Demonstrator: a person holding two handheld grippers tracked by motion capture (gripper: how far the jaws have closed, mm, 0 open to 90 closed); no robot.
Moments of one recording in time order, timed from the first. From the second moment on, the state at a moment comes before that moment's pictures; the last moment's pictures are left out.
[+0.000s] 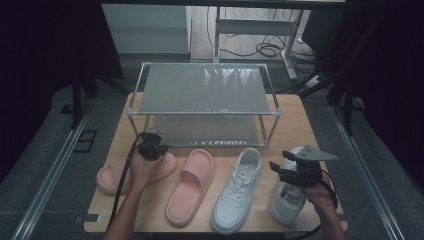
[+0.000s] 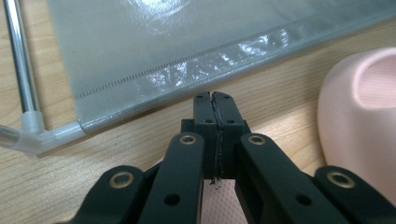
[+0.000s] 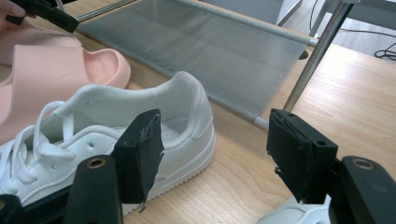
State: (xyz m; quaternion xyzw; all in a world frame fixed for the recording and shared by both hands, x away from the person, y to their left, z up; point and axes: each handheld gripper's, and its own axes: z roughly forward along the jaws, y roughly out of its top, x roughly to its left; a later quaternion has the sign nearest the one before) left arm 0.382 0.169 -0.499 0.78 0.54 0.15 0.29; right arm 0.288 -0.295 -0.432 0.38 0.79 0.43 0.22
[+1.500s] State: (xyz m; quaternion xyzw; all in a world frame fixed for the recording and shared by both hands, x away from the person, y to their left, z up) left arm 0.294 0.179 -0.504 0.80 0.51 0.11 0.30; right arm 0.283 -0.291 -0.429 0.37 0.79 0.43 0.23
